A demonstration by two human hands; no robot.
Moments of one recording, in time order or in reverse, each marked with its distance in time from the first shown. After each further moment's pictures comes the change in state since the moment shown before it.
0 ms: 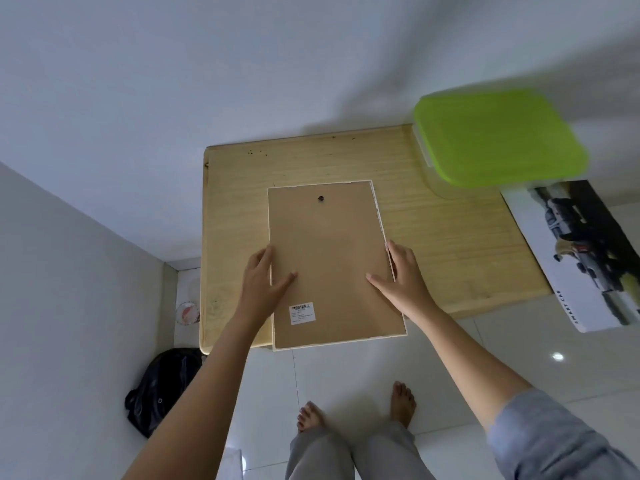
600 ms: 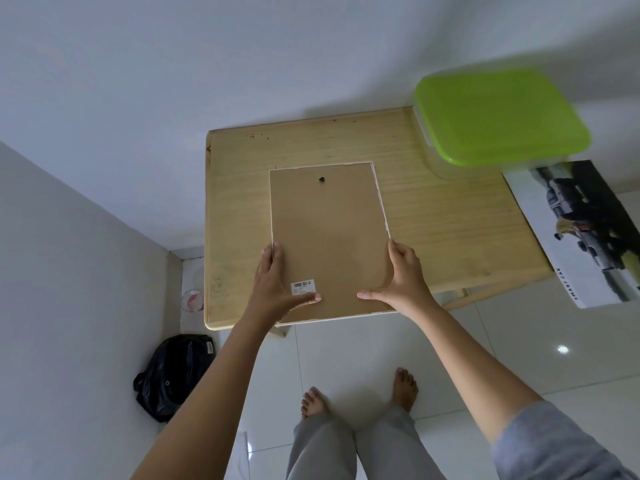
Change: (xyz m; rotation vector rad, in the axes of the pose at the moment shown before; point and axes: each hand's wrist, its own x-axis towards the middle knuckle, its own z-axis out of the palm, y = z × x) left_hand -0.043 -0.006 0.012 0.018 -0.160 -0.010; right_hand -0.032 0.009 0.009 -0.082 -0.075 0.038
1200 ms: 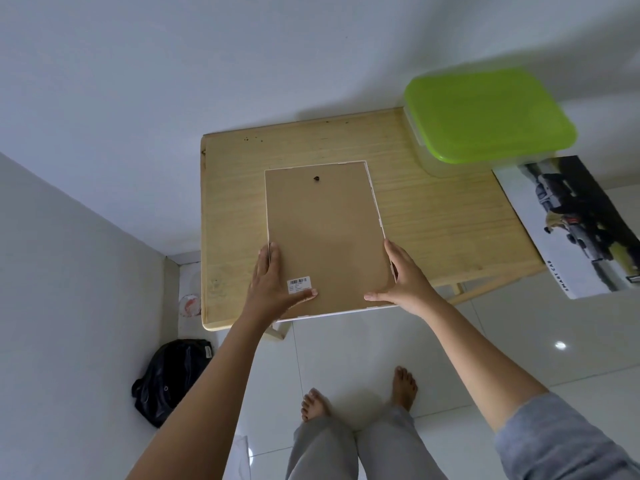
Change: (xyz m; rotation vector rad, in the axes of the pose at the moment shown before) left_hand -0.003 0.003 0.000 0.111 -0.019 0.002; right_hand -0.008 0.010 -0.011 0.214 -0.137 0.019
